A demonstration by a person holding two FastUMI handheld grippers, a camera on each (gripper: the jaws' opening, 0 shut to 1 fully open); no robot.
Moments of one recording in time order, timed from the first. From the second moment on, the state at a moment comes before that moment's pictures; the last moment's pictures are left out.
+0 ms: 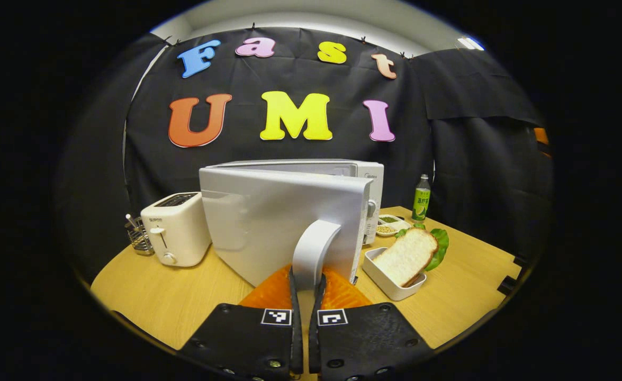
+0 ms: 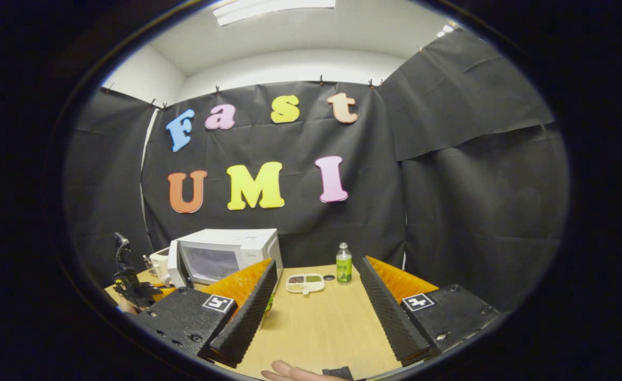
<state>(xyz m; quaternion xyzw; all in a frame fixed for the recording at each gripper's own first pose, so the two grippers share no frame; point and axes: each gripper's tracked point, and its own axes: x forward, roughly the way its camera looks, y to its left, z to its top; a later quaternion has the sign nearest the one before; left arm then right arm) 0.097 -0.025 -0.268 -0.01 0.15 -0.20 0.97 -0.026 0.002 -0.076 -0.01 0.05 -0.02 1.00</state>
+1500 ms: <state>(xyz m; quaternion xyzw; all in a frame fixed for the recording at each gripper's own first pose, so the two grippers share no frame) 0.029 0.198 -0.183 -0.03 0.11 -0.02 0.99 0.047 0.068 -0.139 -0.04 0.15 0.02 0.99</state>
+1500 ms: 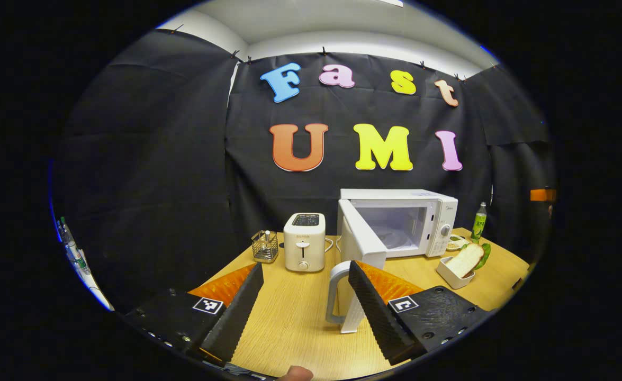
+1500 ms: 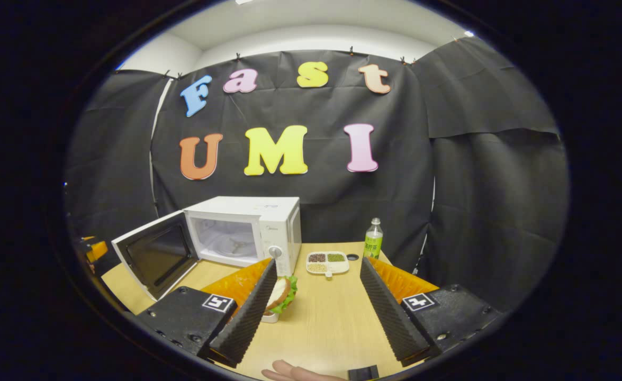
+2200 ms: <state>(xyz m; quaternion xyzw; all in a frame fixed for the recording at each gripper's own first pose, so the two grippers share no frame) 0.044 0.145 -0.078 -0.04 0.04 0.03 1.00 0.147 0.074 -0.248 0.05 0.38 0.13 0.91</state>
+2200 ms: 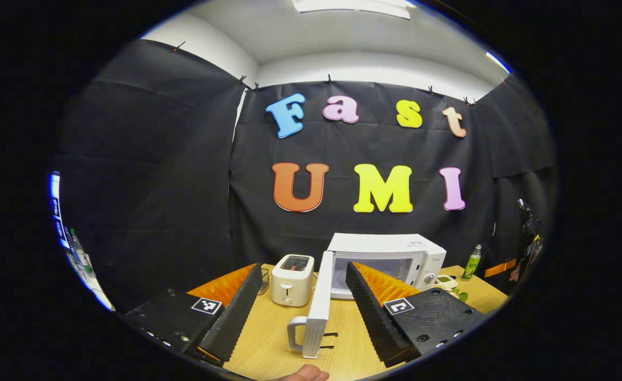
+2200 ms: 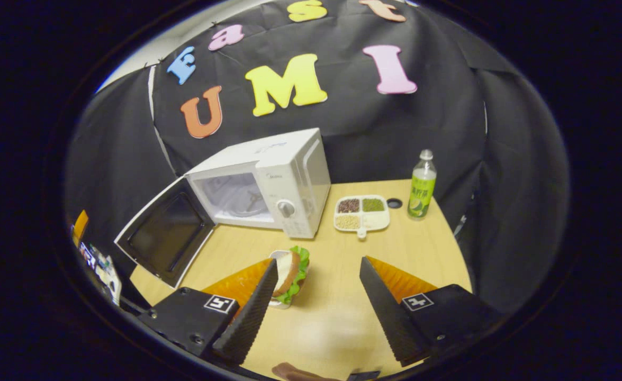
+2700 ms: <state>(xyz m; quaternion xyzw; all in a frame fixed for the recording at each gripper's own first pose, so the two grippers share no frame) 0.044 0.105 -0.066 0.01 0.03 0.02 1.00 0.164 0.120 -0.327 0.23 0.54 0.23 0.77</state>
